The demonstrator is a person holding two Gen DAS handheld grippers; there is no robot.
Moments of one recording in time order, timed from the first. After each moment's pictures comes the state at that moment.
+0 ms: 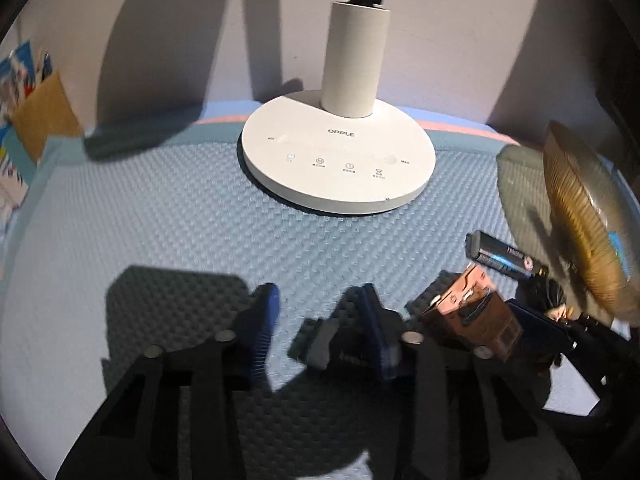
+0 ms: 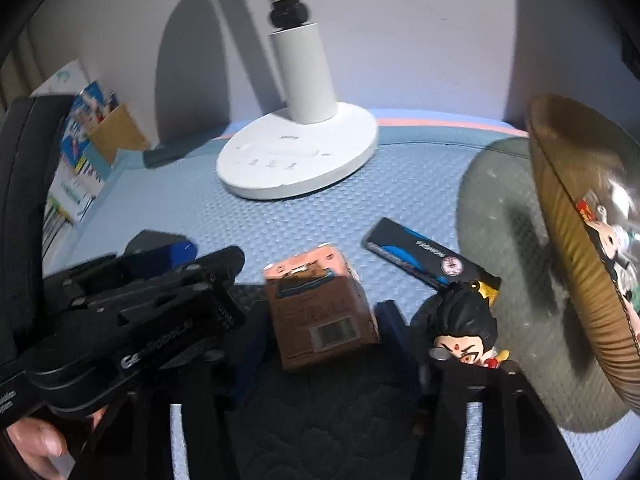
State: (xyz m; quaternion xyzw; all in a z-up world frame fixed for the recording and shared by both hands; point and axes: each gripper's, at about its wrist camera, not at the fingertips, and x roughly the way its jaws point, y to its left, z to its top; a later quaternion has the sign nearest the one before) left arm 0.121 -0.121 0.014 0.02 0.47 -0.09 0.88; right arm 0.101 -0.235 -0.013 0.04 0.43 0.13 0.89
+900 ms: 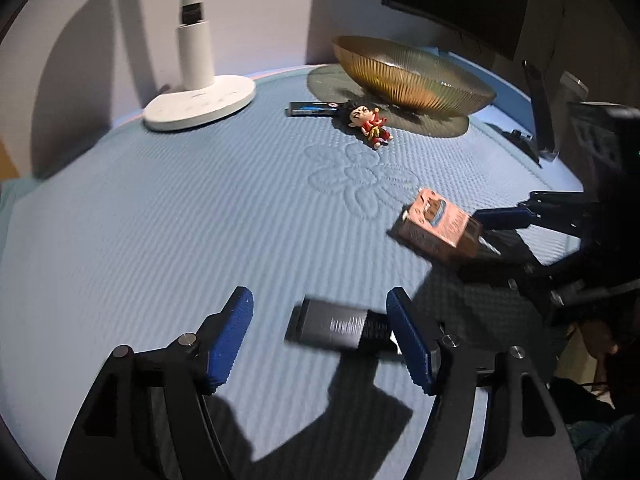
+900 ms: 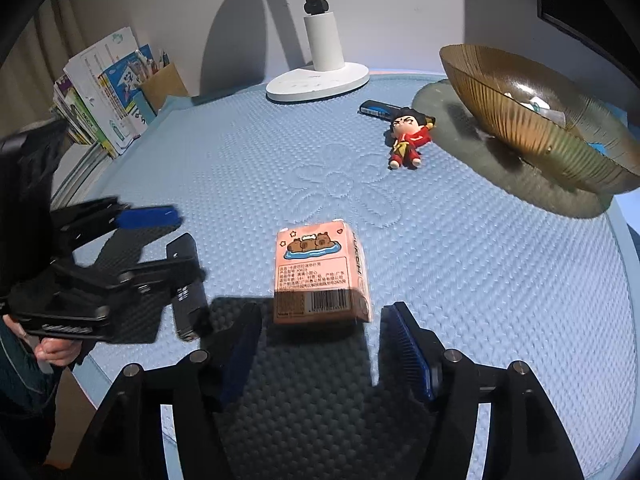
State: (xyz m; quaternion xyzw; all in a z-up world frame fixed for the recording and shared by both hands) left arm -0.049 -0.087 0.021 0.11 0.43 -0.32 0.84; right arm -0.073 -0.257 -0.020 0.04 0.44 0.13 0.89
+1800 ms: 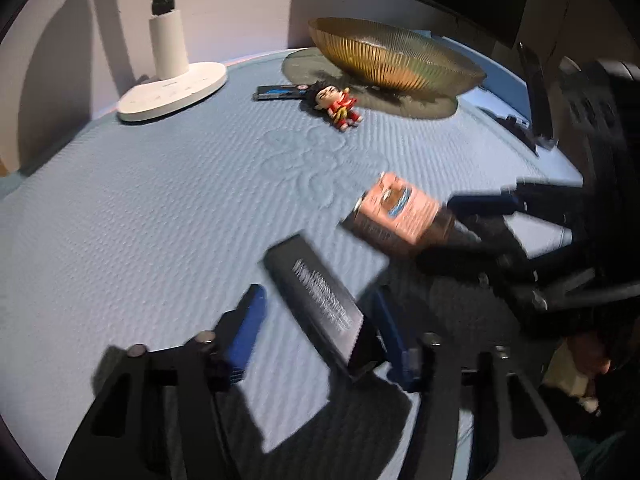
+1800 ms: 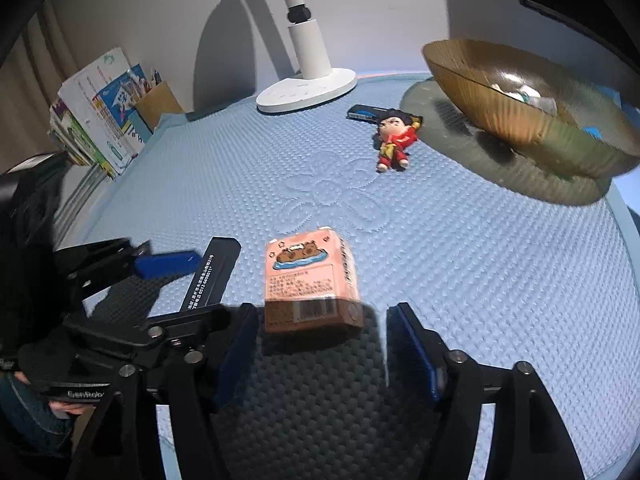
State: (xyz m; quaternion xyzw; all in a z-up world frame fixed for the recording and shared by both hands) left arm -0.063 -0.118 0.013 0.13 0.45 -0.32 0.82; right arm -0.072 -0.259 -0.019 0.07 0.43 0.13 0.89
